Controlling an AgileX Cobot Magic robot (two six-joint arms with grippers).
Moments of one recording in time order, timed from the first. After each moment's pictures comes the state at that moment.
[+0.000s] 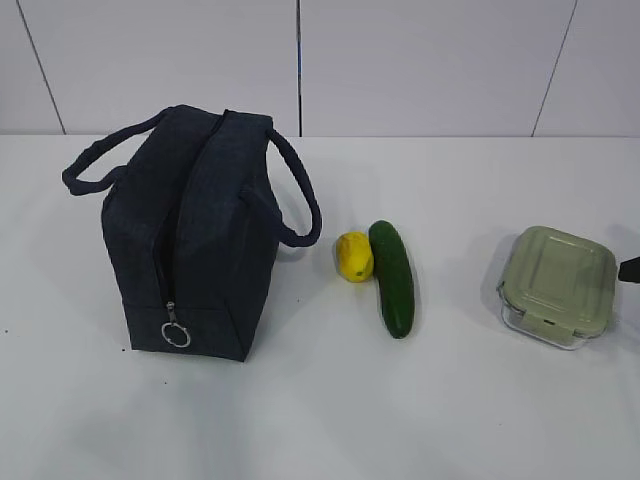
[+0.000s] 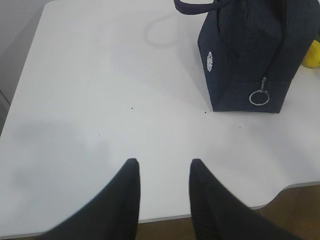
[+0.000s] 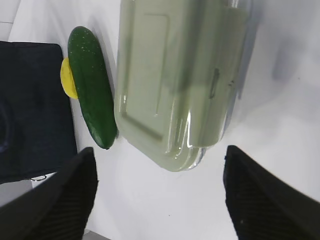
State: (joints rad) left arm -0.14 0.01 -0.53 -0.01 1.10 -0.05; right arm -0.64 1.79 -0.82 1.16 1.07 -1.00
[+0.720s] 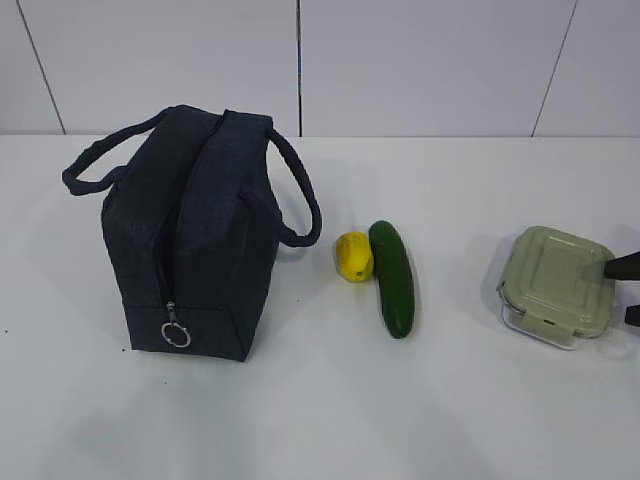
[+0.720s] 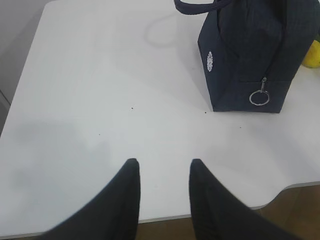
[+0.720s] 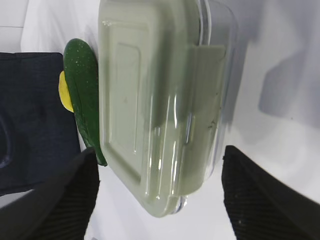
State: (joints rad) left arm -0.14 0.01 -0.53 -0.01 1.10 -0.05; right arm -0.64 1.96 -0.91 1.22 1.10 -1.06
